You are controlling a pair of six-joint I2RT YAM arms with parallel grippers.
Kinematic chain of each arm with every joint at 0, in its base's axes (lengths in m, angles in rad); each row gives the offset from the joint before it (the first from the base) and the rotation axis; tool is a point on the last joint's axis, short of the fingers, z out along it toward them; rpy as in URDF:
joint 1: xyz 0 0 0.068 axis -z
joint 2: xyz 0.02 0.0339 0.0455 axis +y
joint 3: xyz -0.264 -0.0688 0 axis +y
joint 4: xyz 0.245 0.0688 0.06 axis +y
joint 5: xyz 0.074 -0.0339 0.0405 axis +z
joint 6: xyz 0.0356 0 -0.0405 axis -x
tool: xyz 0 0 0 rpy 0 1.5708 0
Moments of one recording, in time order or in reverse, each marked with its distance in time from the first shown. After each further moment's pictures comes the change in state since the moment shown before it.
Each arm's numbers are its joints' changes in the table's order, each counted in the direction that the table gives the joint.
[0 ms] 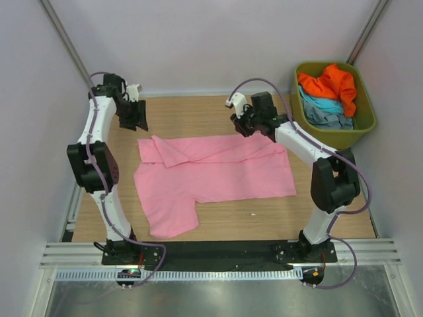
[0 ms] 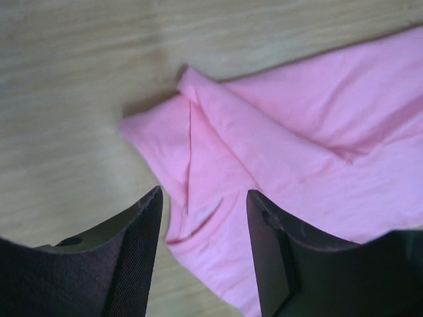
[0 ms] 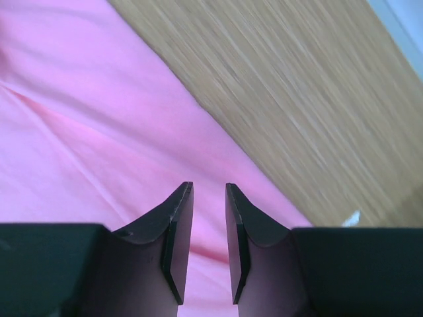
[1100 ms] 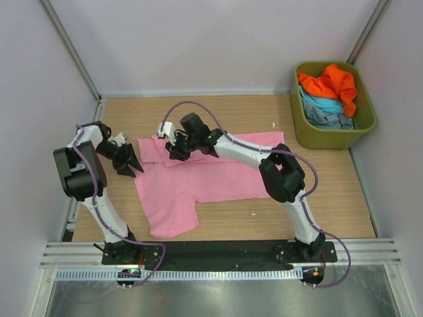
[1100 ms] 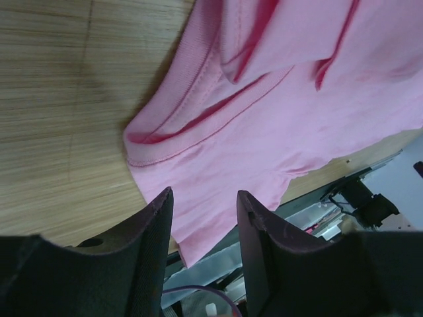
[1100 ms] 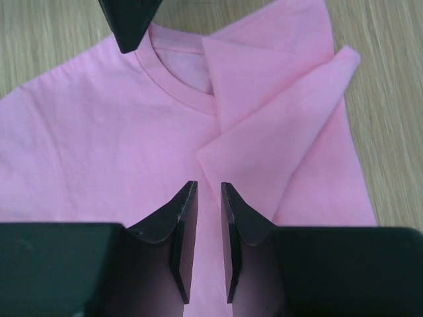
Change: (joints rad) left arm -0.241 -0.149 0.652 0.017 -0.224 0.154; right arm -0.469 0.406 -0.385 -0.071 0.203 -0.064
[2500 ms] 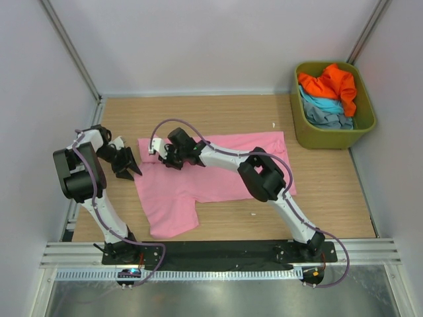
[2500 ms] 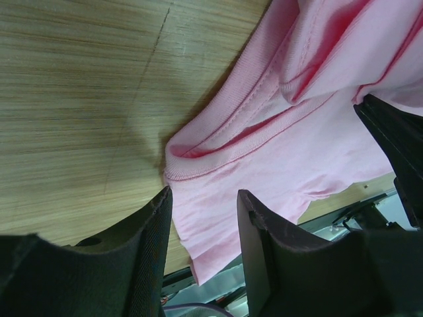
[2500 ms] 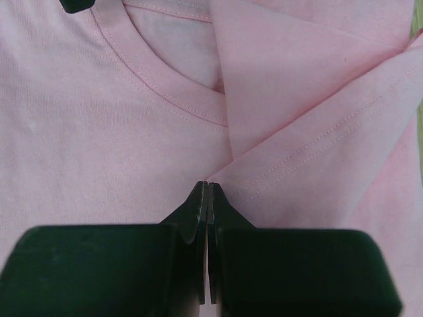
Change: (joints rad) left arm -0.014 -0.019 0.081 -0.112 0.079 0.043; right arm -0.069 0.233 -0.128 -0.031 -0.124 0.082
